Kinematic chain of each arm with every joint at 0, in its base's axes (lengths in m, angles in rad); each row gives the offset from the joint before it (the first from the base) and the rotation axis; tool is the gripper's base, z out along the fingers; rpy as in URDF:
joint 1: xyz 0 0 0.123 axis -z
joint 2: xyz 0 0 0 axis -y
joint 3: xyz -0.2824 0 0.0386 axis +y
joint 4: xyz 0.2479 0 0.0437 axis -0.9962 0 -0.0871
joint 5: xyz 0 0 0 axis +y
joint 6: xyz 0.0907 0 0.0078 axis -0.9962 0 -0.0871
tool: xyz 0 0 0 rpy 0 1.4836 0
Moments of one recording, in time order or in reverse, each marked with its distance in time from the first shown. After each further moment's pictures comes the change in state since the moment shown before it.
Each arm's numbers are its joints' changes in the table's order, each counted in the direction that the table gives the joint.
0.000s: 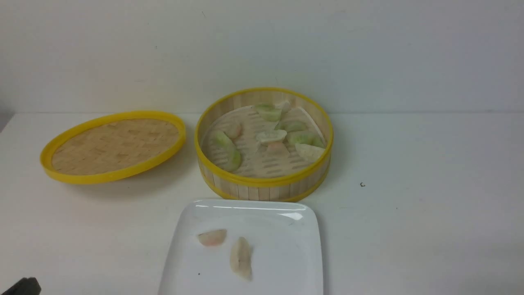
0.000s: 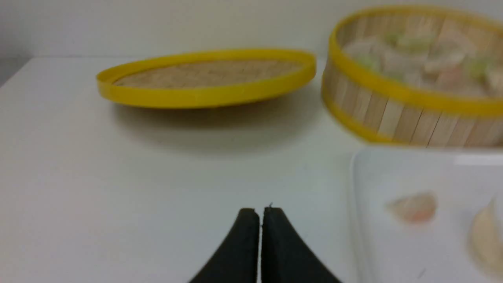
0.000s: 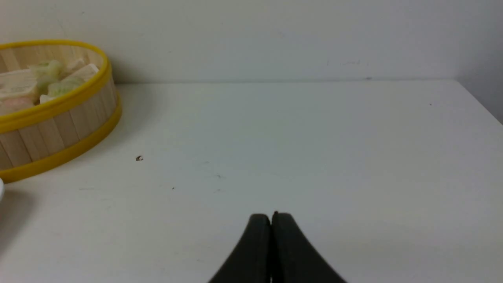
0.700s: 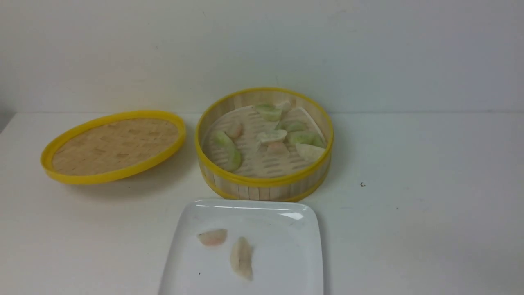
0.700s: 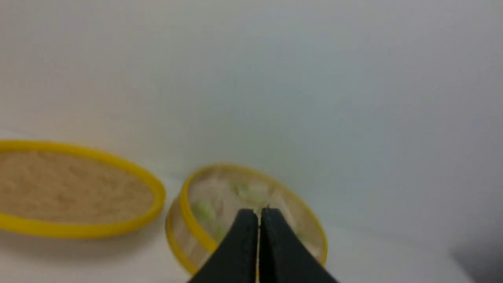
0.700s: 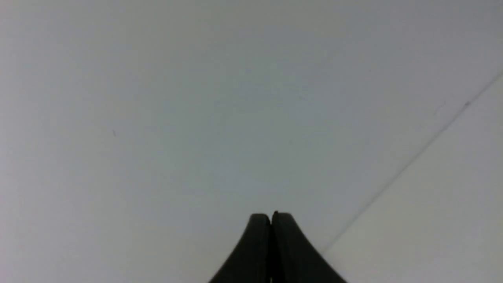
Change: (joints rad) right arm 0.000 0.000 0.008 -0.660 -0.394 -0.273; left arm 0.000 -0.346 -0.554 0.285 0.200 0.006
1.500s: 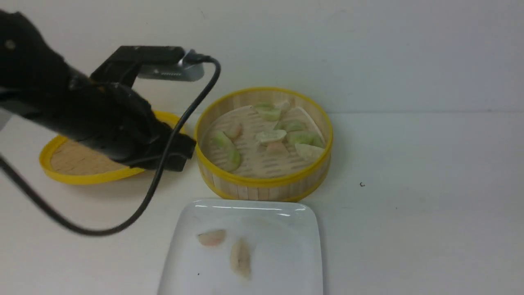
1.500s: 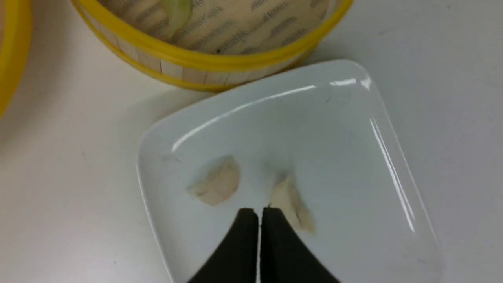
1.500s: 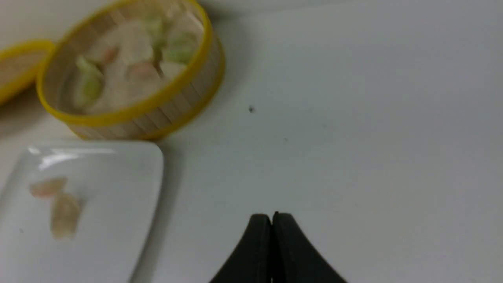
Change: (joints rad) right arm -0.003 -0.640 -0.798 0.372 1.055 0.370; left arm 0.230 -1.139 -0.724 -0.190 0.512 -0.241
